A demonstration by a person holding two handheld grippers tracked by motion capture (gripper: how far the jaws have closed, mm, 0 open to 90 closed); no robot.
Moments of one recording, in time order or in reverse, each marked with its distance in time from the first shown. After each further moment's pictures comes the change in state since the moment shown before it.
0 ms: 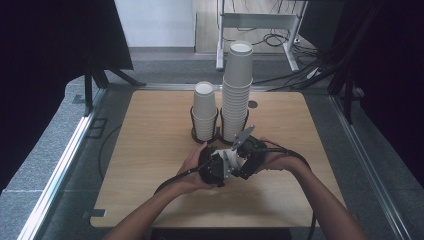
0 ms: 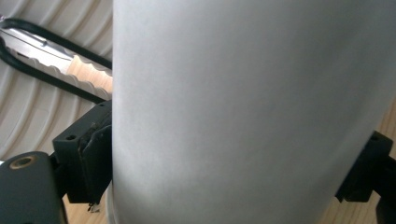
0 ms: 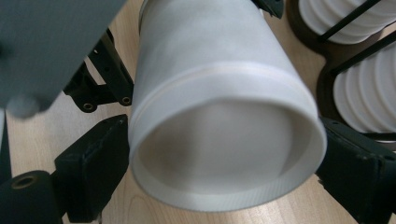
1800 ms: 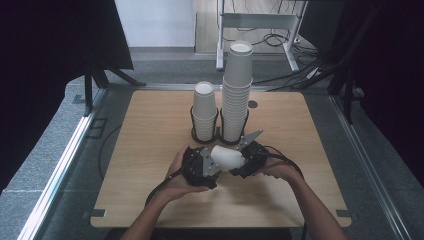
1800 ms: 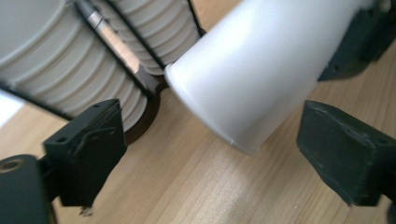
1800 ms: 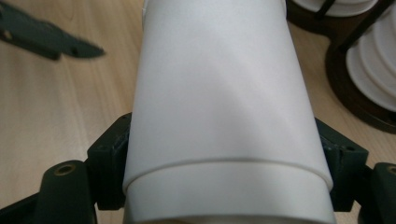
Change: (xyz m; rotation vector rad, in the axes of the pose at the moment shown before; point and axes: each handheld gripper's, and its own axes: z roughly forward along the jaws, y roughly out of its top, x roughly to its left) left arm 0.021 -0.033 -0.041 -0.139 -0.039 -0.337; right arm -0.011 -0.033 0.030 -0.140 0.008 0.184
